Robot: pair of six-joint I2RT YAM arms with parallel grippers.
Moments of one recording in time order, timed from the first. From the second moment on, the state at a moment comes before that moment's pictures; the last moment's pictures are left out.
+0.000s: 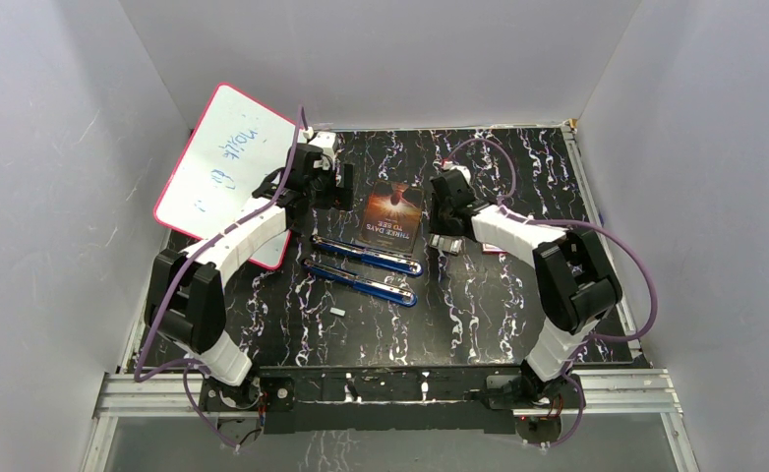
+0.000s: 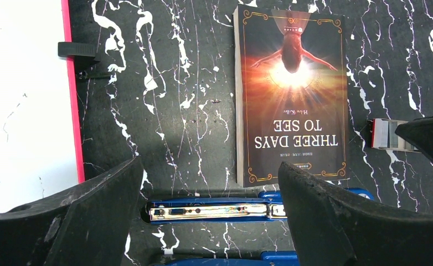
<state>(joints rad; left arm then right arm) -0.42 1.61 1.24 -0.29 -0.04 -0.18 0.53 1.72 1.11 -0.28 0.17 0.49</state>
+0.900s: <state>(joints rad) -0.43 1.61 1.23 -0.29 -0.04 -0.18 0.59 1.84 1.18 -0.36 0.29 0.54</state>
